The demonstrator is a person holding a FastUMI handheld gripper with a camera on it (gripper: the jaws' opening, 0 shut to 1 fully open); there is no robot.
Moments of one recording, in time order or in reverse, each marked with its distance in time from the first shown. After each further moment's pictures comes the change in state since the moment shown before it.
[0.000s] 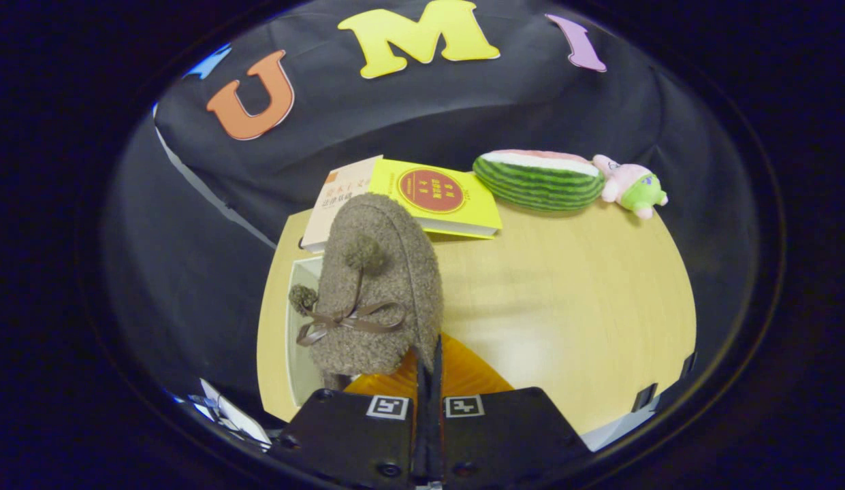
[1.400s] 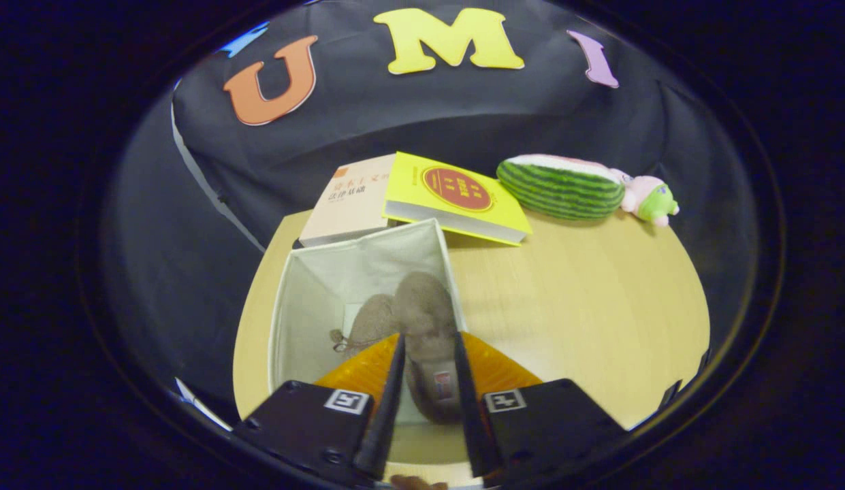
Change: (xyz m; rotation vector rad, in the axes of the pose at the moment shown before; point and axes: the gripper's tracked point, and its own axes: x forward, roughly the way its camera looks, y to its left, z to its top) arm 0.056 0.036 -0.021 -0.064 -0.165 -0.046
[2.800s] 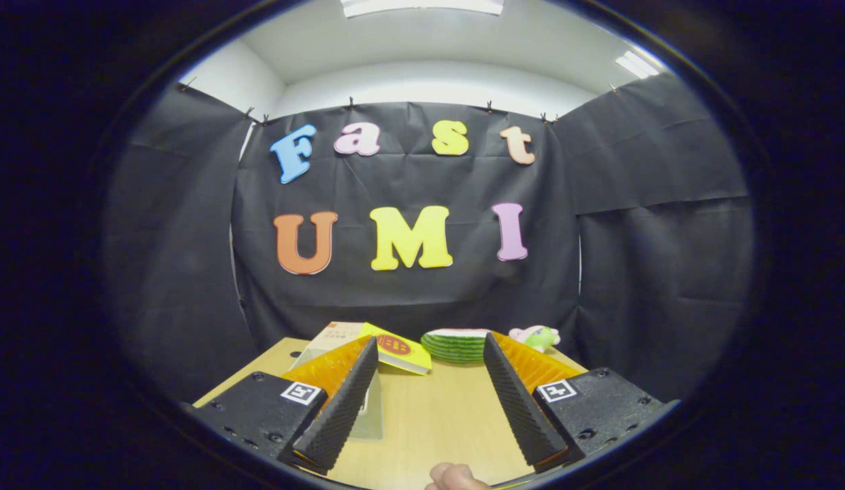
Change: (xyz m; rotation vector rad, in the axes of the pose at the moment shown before) arm -0.319 -0.116 -0.034 -0.120 -0.829 -0.099
